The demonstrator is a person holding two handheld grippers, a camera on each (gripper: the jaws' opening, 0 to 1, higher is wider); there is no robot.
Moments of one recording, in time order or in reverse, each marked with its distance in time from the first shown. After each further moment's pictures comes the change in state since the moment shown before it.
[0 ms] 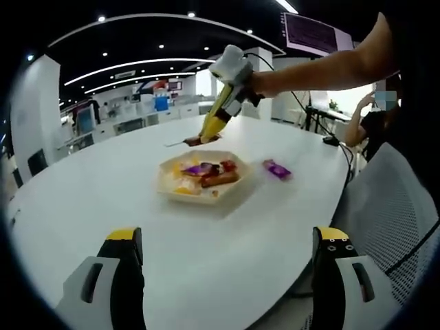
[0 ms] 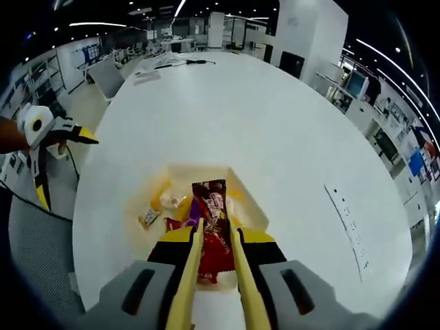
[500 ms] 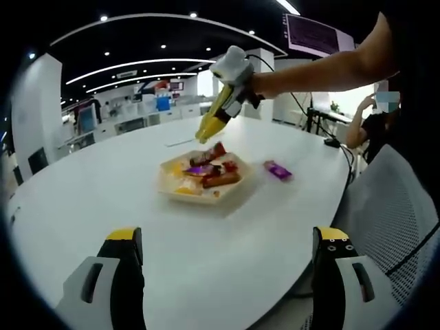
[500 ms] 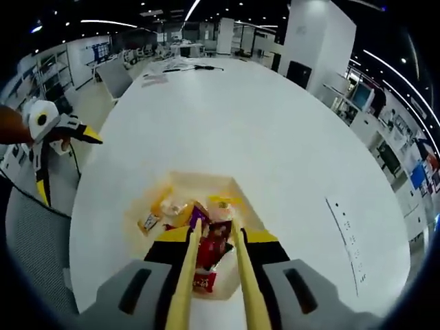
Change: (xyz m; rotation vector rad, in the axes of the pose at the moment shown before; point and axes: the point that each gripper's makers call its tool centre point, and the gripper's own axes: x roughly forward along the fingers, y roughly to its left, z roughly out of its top) left arm 0.000 0.002 0.000 -0.012 -0.004 0.003; right arm 0.000 0.001 0.007 -0.055 -0.048 0.013
